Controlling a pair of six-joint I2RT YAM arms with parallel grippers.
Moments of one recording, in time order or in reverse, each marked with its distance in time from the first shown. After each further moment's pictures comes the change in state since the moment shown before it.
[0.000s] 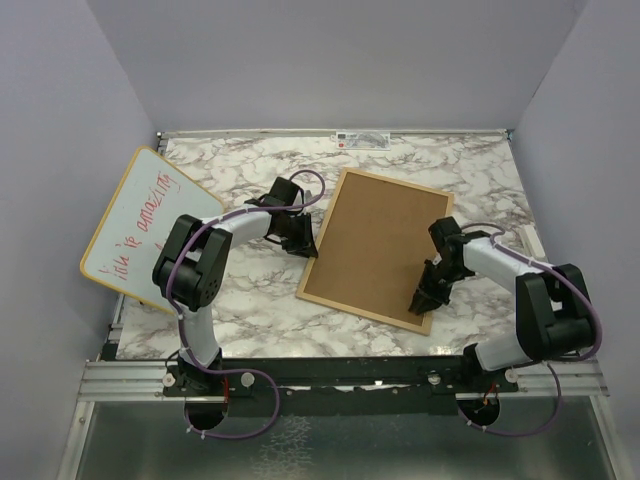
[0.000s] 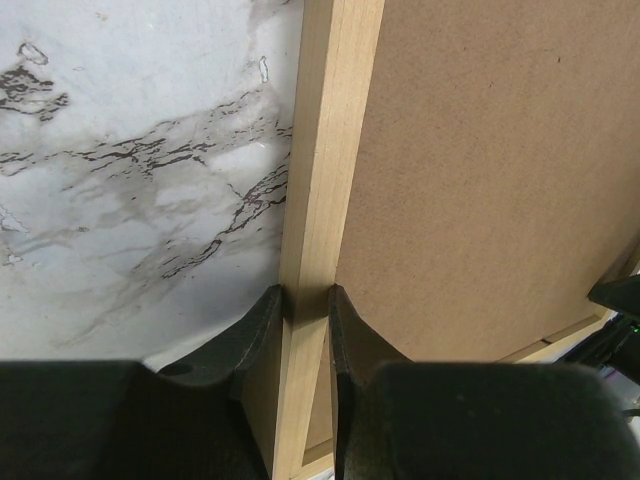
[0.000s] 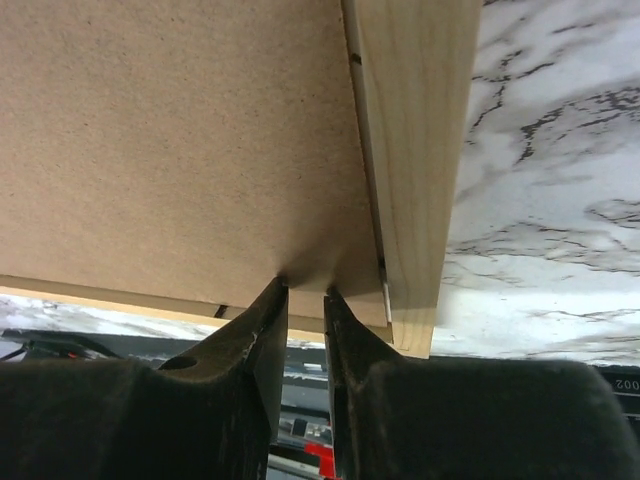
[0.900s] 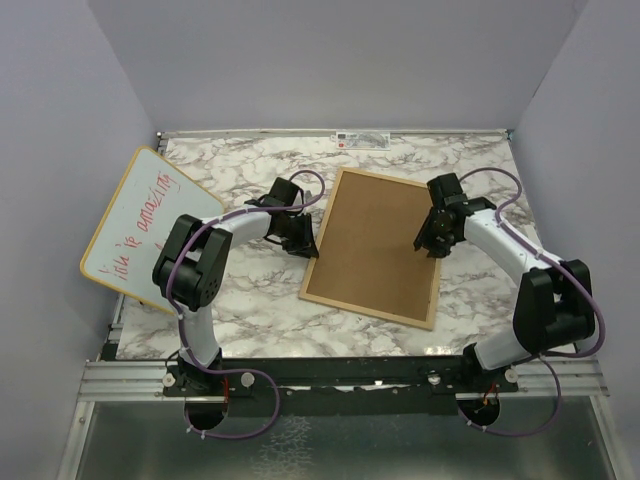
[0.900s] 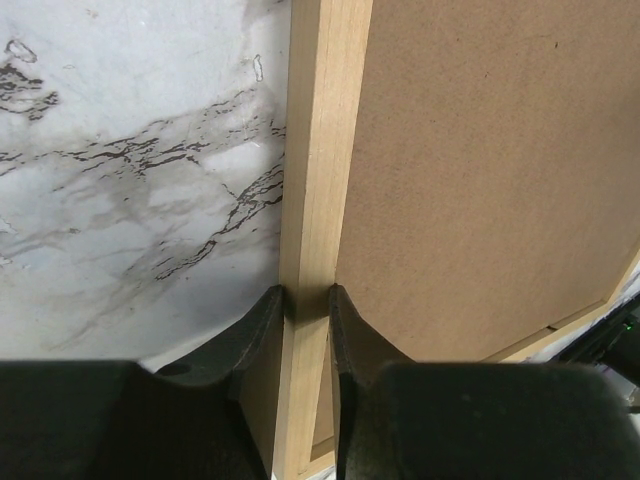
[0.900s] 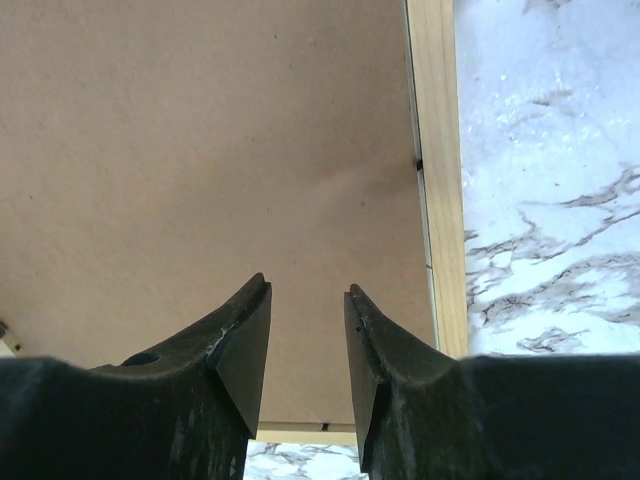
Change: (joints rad) left arm 0.003 0.000 -0.005 0.000 0.008 -0.008; right arm 0.014 0.034 0.325 0.057 0.351 0.025
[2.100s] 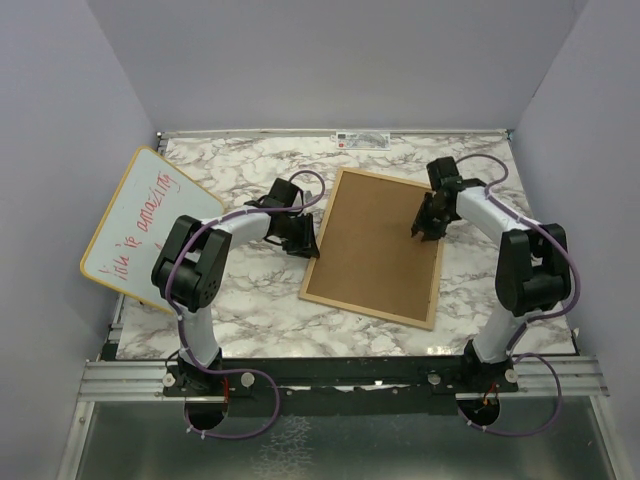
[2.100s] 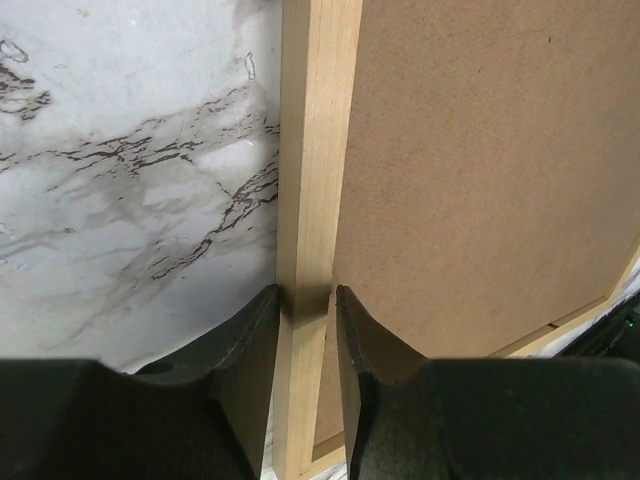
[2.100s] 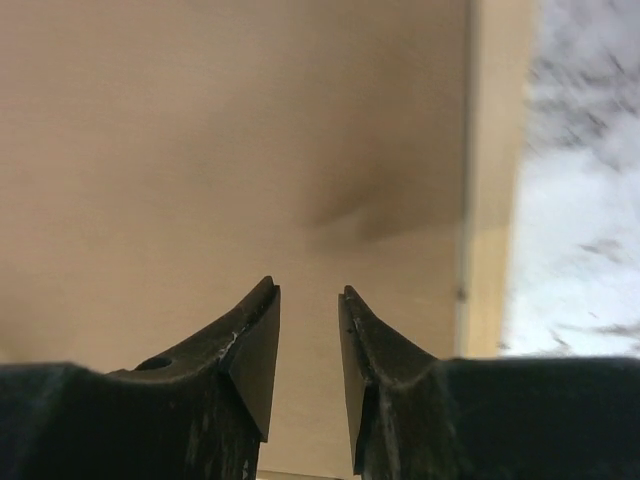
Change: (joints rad) left arm 0.003 -0.011 -0.012 0.026 0.004 0.006; right arm -0.066 0.257 0.152 0.032 -0.045 -0.109
